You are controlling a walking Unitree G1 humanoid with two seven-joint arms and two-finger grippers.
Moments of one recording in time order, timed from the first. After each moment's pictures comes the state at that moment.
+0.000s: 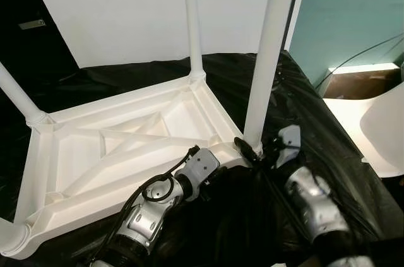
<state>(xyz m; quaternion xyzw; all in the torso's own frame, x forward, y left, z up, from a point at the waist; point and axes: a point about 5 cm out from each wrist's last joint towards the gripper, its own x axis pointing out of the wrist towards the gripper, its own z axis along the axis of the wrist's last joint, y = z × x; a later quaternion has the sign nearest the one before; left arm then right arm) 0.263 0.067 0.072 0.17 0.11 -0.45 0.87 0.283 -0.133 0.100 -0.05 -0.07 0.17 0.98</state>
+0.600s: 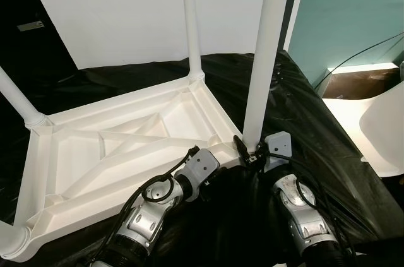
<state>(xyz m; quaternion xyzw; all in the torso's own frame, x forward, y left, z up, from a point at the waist) 0.263 0.068 0.071 0.17 0.12 -0.44 0.87 0.292 -0.129 0.105 -0.10 -0.07 0.18 0.98</state>
